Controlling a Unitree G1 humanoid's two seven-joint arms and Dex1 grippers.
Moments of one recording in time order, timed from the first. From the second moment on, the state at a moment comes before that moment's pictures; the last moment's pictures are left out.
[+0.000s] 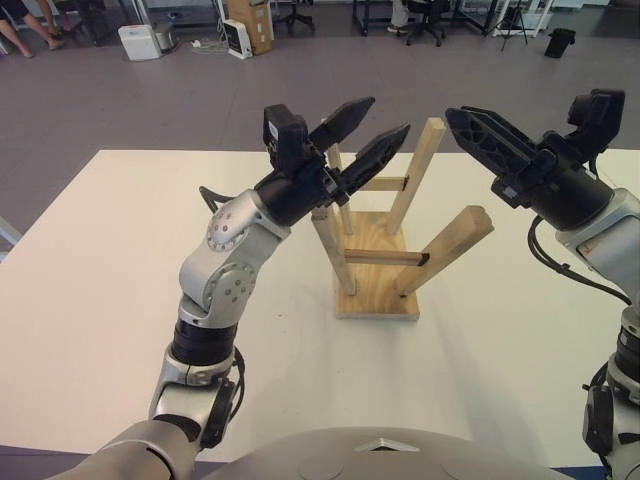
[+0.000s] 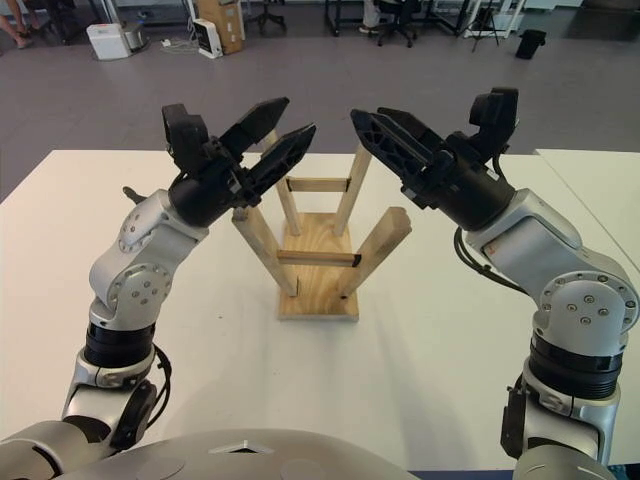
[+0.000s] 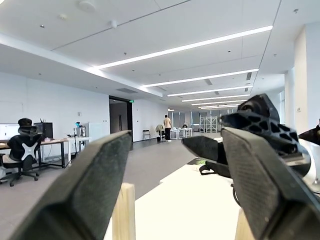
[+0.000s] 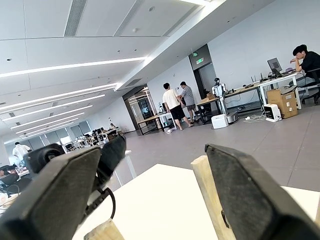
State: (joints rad) left arm -0.51 0.17 -0.07 -0.40 -0.72 0.37 -0.48; right arm -0.36 -0.66 -0.33 -0.48 1.56 0.75 0.11
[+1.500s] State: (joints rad) left arm -0.51 0.36 0.18 -0.22 -0.89 0.34 -0.52; right arm -0.05 -1.10 -0.31 -0.54 0.96 0.77 0.60
